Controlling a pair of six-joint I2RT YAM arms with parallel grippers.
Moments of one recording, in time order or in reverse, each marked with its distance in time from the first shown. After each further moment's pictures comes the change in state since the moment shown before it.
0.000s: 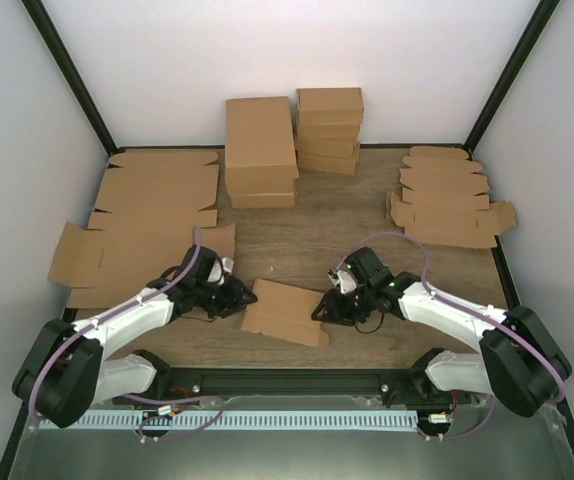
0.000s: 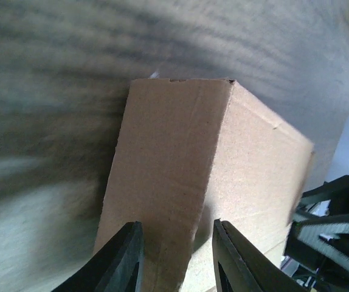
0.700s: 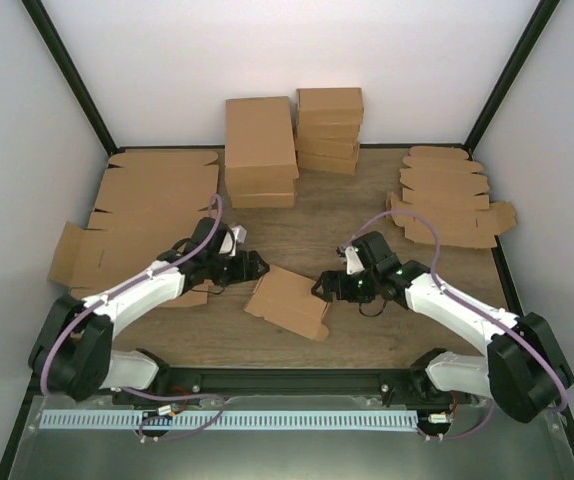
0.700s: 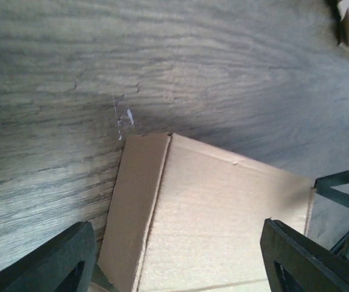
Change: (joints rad) left arm 0.000 0.199 0.288 -0.058 -0.148 0.312; right arm -0.072 -0.027 0.089 -0.054 0.181 -0.129
